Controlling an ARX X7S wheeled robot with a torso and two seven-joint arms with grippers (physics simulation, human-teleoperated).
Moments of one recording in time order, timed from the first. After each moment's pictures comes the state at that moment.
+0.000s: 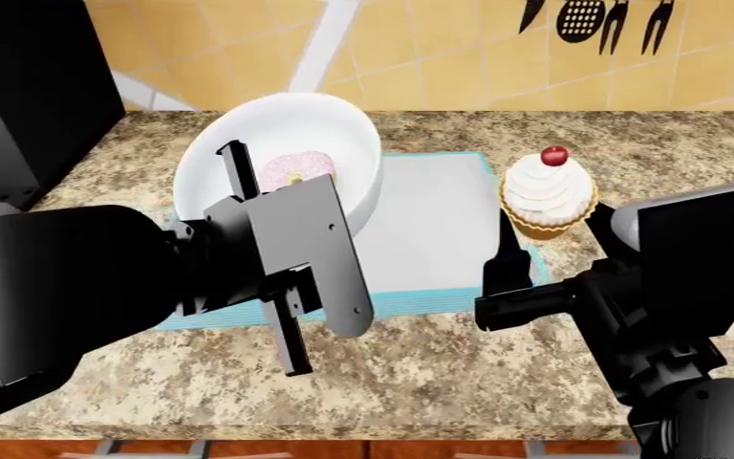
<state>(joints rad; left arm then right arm) -1.53 -0.70 1.08 0.57 -0.95 -1.17 0.11 0.80 0.94 -0.54 -0.82 1.37 0.67 1.01</state>
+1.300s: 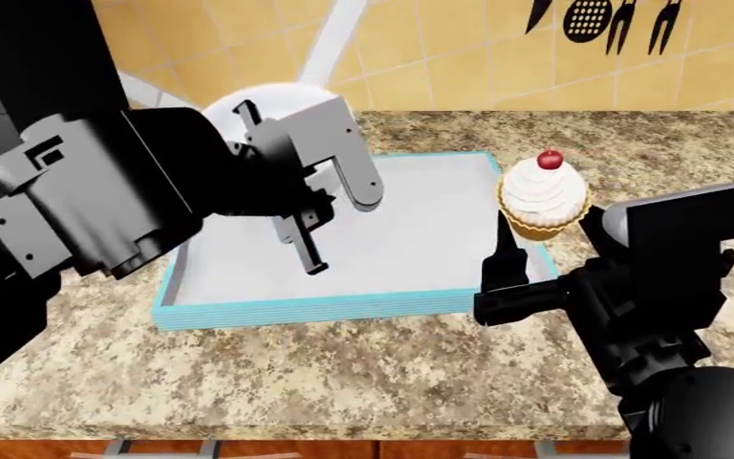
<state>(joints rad) -1.61 -0.45 1.28 -0.09 -0.68 -1.00 0.35 0.76 0.93 -0.55 -0.76 1.30 0.64 0.95</state>
